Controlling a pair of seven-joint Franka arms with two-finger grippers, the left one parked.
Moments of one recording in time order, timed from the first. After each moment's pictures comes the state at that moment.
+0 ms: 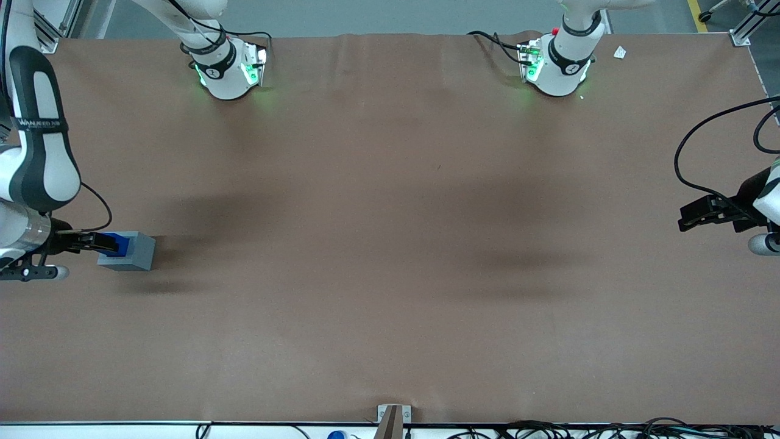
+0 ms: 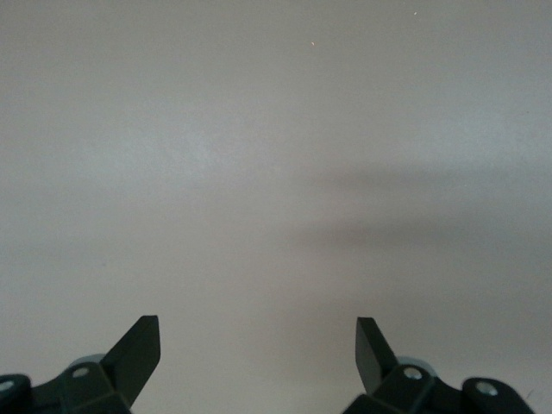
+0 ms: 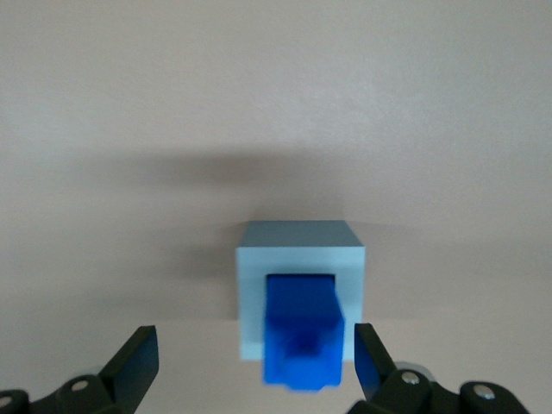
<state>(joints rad) -0.25 0.38 0.00 -1.75 -0.01 2.07 -0.26</state>
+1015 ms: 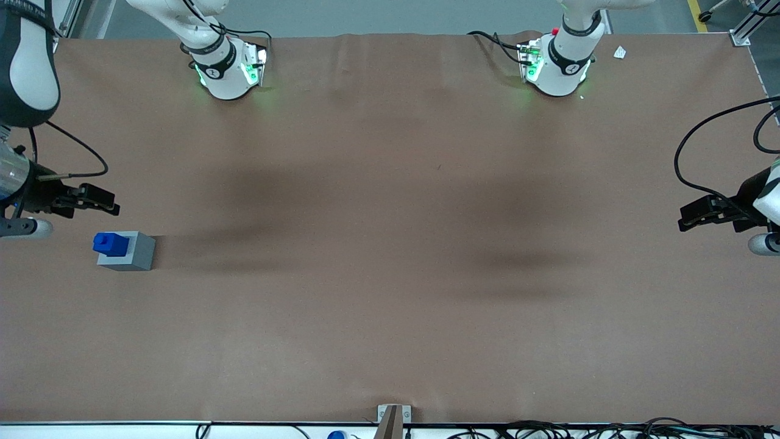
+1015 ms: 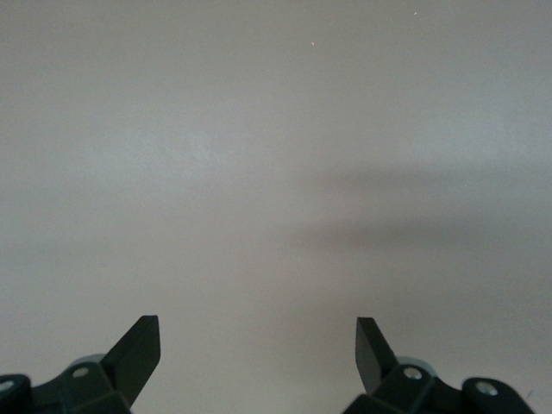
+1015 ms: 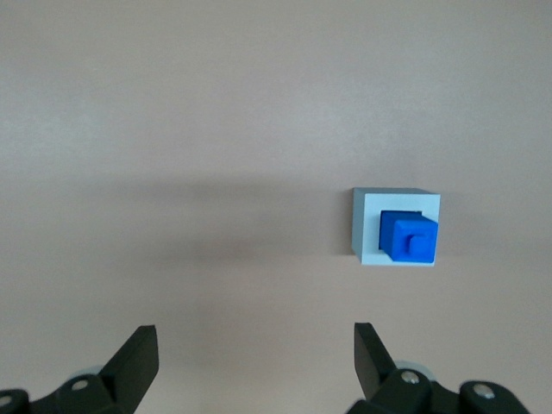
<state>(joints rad) -0.09 0.09 0.00 -1.70 0.04 1.76 -0.13</state>
